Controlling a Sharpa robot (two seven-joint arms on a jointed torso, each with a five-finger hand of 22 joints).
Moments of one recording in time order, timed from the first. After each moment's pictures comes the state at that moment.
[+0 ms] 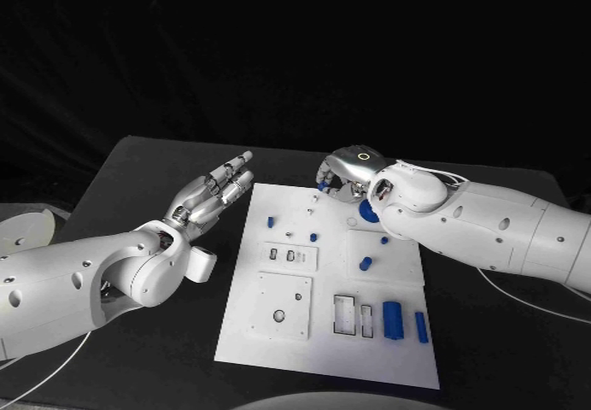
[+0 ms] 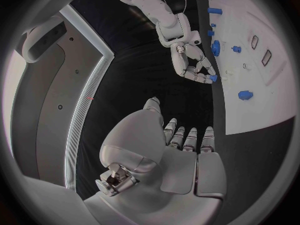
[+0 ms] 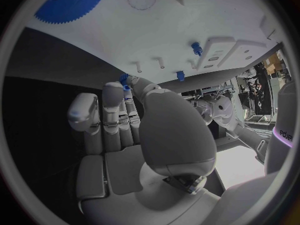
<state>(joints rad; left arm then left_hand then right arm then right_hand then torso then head) 1.19 -1.00 -0.16 1.67 -0.18 -0.26 0.59 1.34 0.28 -0.24 0.29 0.43 0.21 0.02 0.03 0.03 0.00 -0.01 0.01 0.00 0.00 0.06 0.00 0.00 0.17 0.00 0.21 0.00 0.00 1.29 -0.55 -0.11 1.27 -1.74 -0.39 -0.12 1.42 -0.11 0.39 0.06 0.28 1.10 0.12 0.11 0.19 1.20 0.07 0.07 0.06 1.39 -0.02 0.95 0.66 0.12 1.31 0.08 1.20 1.07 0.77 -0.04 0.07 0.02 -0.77</state>
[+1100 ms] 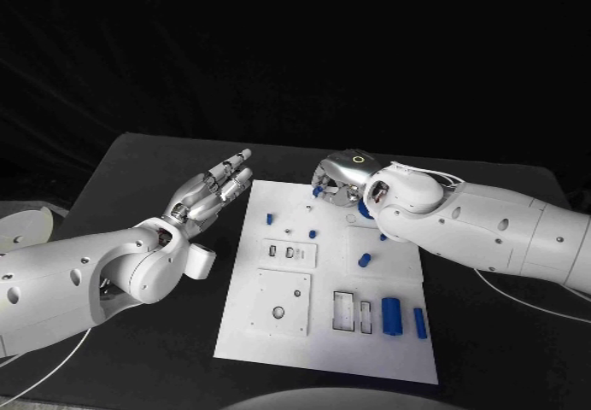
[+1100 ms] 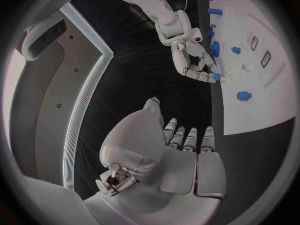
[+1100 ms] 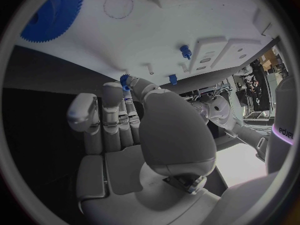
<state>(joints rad) 1.19 -1.00 -0.16 1.67 -0.17 -0.25 0.58 1.34 0.28 -0.24 0.29 0.43 0.21 0.02 0.03 0.03 0.00 -0.01 0.01 0.00 0.00 0.06 0.00 0.00 0.17 0.00 0.21 0.00 0.00 1.28 -0.55 -0.11 1.30 -1.73 -0.34 -0.12 1.42 -0.11 0.40 0.07 0.27 1.09 0.13 0.10 0.18 1.20 0.07 0.07 0.07 1.39 -0.01 0.96 0.66 0.12 1.31 0.09 1.20 1.07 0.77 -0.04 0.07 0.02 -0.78</state>
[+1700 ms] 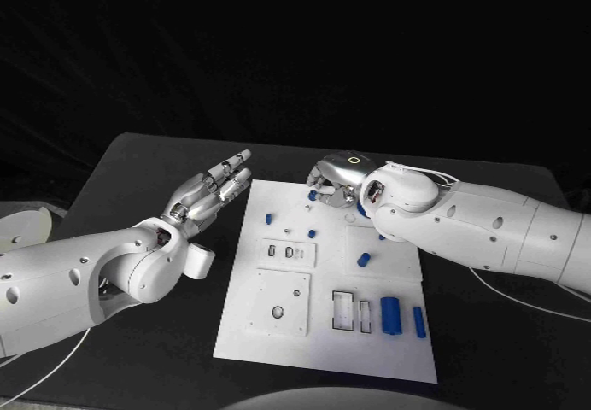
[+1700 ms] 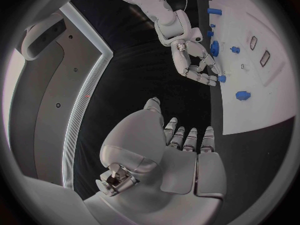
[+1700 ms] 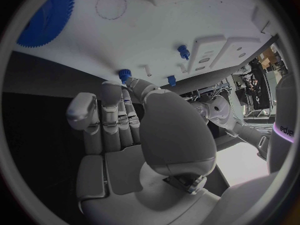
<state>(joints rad) 1.19 -1.00 -0.16 1.66 -0.16 -0.25 0.57 1.35 0.28 -0.24 0.29 0.43 0.23 0.03 0.04 0.03 0.00 -0.01 0.01 0.00 0.00 0.07 0.00 0.00 0.17 0.00 0.21 0.00 0.00 1.28 -0.54 -0.11 1.29 -1.71 -0.32 -0.12 1.40 -0.13 0.42 0.07 0.26 0.96 0.12 0.07 0.16 1.09 0.09 0.07 0.06 1.37 0.00 0.94 0.63 0.12 1.29 0.11 1.19 1.06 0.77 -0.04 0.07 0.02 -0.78</state>
